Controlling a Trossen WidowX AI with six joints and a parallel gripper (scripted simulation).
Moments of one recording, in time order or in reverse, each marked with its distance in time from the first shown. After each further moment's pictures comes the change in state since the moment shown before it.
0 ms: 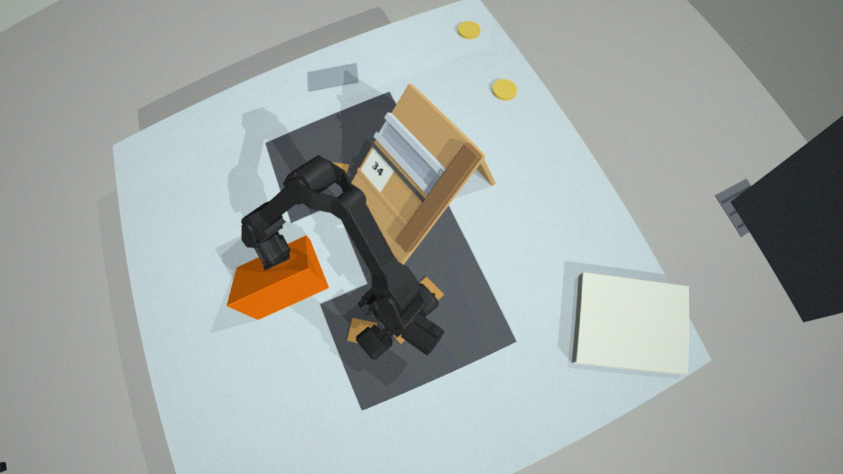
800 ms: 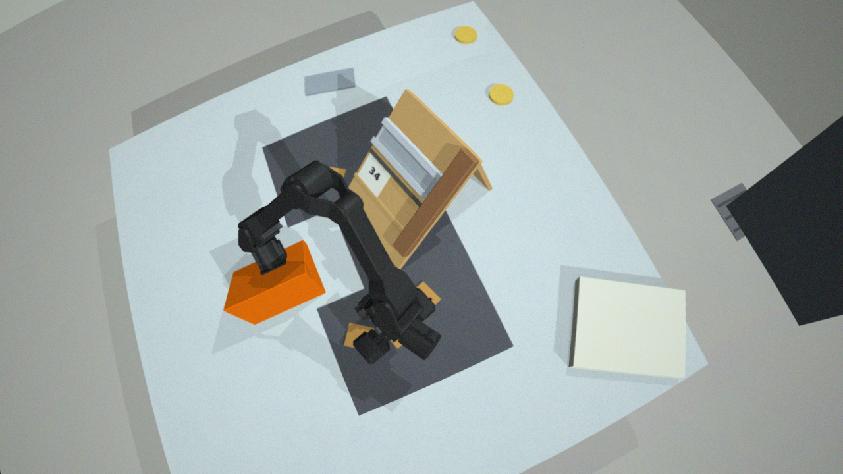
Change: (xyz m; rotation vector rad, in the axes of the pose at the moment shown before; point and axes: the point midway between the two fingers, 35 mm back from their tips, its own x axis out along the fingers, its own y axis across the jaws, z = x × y) arm 0.000 0.000 0.000 0.001 0.000 0.000
